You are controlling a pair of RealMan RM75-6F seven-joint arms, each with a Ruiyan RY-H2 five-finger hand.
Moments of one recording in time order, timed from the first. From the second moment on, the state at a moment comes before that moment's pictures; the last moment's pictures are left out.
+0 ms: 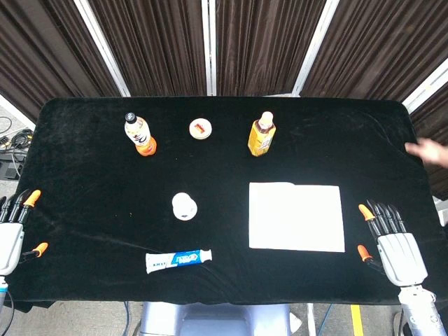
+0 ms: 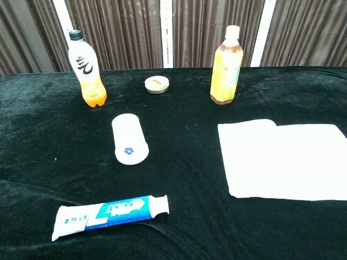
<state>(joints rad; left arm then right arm) -0.09 -1.11 -0.04 -1.68 1.43 1.47 0.23 0.10 -1.19 0.02 -1.55 -1.65 1.53 -0.07</state>
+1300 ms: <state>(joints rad) -0.08 -1.10 -0.05 -1.69 1.42 1.48 0.21 0.26 -1.32 0.11 -1.80 -1.49 1.30 -0.27</state>
